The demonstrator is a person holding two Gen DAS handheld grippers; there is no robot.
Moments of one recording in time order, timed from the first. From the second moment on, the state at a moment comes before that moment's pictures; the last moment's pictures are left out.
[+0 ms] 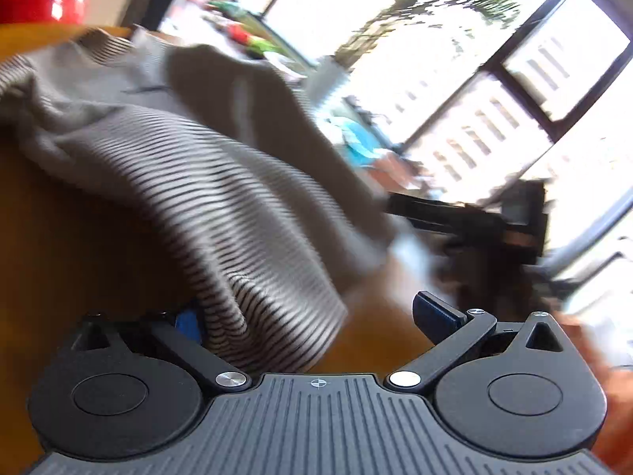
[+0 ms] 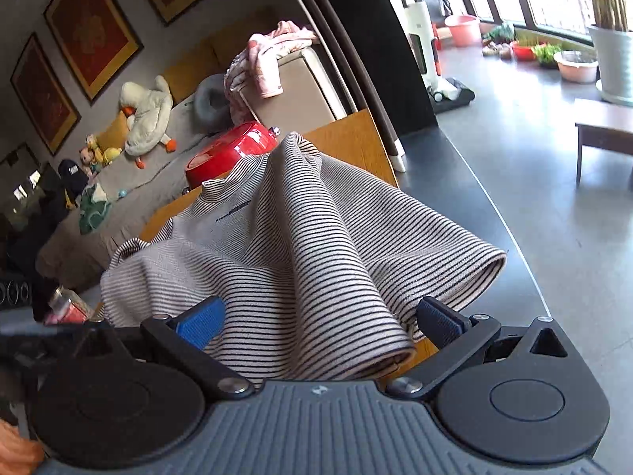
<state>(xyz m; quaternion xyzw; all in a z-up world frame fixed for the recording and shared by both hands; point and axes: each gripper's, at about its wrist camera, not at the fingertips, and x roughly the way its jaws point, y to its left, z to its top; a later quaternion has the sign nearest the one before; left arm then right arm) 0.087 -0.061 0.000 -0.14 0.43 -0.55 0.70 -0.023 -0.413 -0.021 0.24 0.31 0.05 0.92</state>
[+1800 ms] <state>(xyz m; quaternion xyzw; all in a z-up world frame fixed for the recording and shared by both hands) 0.086 -0.033 -0.031 0.01 0.36 -0.17 0.92 0.017 -0.252 -0.042 0.07 0.35 0.08 0.93</state>
